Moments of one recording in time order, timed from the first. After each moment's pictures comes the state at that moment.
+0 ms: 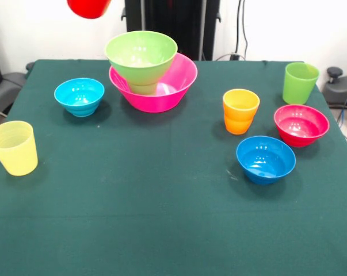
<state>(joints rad) -0.71 -0.91 0.46 1.42 -0.28 1.22 0.93</state>
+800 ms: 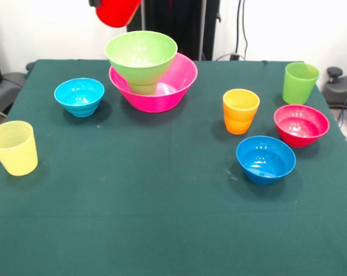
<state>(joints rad) -0.68 -0.98 0.40 1.62 -0.24 1.03 0.97</state>
